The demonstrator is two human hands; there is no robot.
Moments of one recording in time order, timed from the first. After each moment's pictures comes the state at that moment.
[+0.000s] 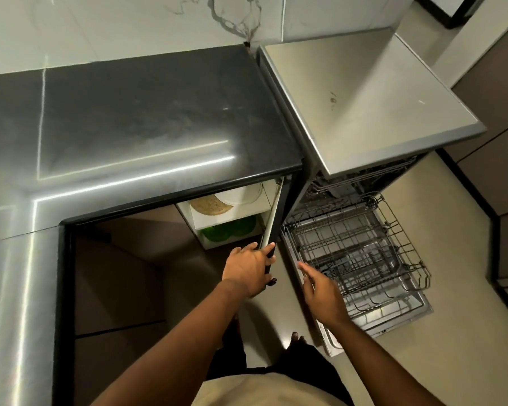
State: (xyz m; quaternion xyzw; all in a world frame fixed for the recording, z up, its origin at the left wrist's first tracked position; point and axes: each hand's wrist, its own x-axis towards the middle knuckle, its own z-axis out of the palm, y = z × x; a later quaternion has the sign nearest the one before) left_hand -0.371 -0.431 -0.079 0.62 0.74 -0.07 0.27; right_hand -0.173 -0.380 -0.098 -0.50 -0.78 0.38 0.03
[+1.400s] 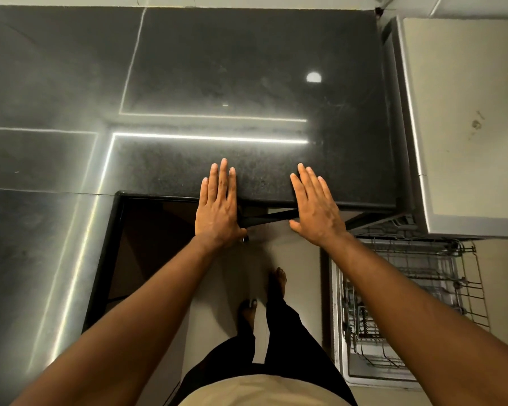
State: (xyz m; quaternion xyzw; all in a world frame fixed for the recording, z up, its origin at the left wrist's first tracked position) left_hand -0.556 -0.419 -0.080 0.37 0.92 -0.08 0.10; right_hand -0.434 -0.232 -0.095 -0.15 -0.99 0.03 -0.07
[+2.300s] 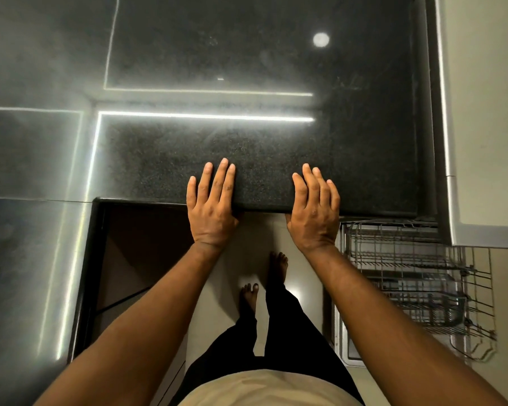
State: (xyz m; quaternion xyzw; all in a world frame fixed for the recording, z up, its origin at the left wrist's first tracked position) left_hand -0.580 -0.410 -0.141 0.35 0.93 0.04 -0.13; right_hand -0.459 -0.249 -0.142 -0.25 -0.95 -0.02 0.20
